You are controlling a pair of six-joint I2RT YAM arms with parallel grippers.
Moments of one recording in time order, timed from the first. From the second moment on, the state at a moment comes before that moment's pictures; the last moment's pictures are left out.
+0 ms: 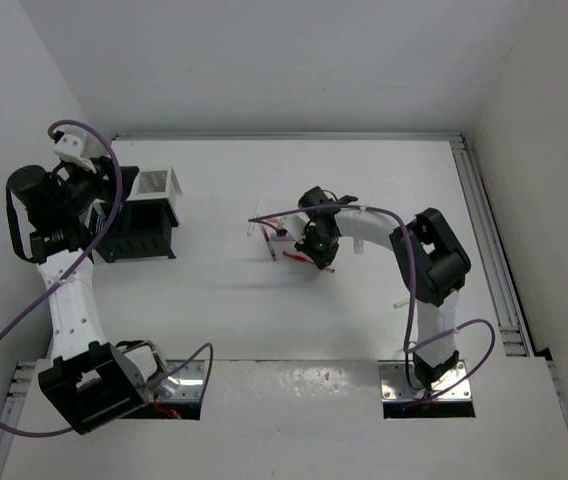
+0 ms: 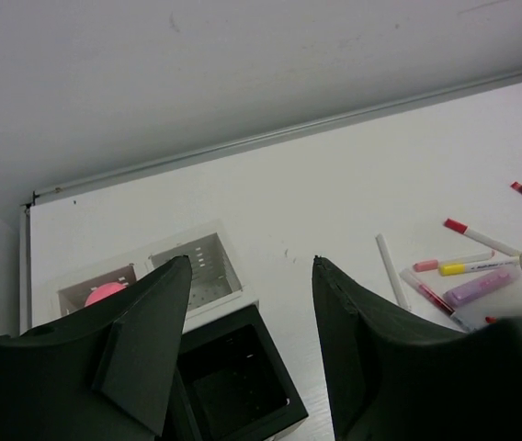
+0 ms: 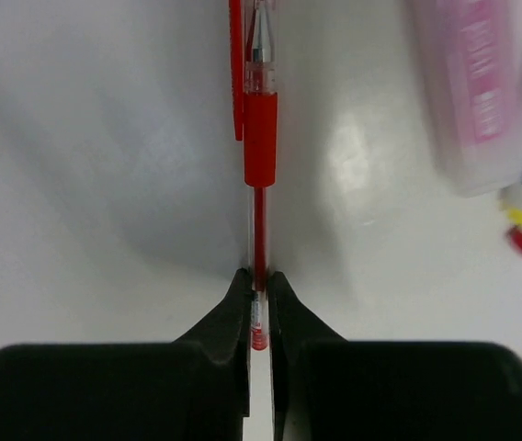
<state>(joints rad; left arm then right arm) 0.49 1.08 1.02 0.00 0.82 0.06 0.58 2.00 1.29 -0.61 -0.17 -0.56</state>
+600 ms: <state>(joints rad) 0.15 1.07 0.93 0.26 0.98 -0.48 0.58 1.54 1.36 -0.36 -0.62 -0.11</state>
